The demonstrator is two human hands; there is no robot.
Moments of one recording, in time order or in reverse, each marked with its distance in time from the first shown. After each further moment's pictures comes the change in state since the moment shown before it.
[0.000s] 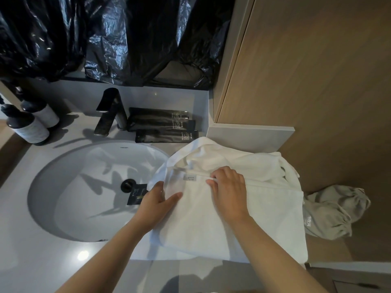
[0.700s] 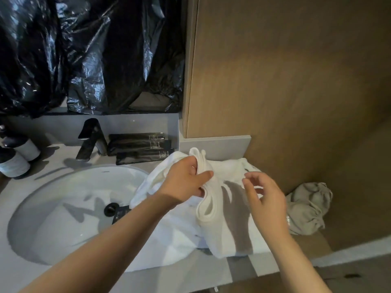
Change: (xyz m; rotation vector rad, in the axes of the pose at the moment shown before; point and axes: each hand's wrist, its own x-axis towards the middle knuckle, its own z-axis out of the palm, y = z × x) left_hand -0.045 0.168 0.015 -0.191 -0.201 0.320; right_hand -0.066 0.041 -0.141 0.487 0.284 0.306
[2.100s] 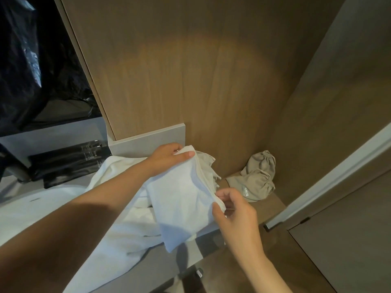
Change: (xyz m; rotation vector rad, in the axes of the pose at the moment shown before) left_hand 0.096 0.014 0.103 0.423 -0.344 0.215; right_hand -0.073 0.041 -0.061 0.036 0.098 0.264
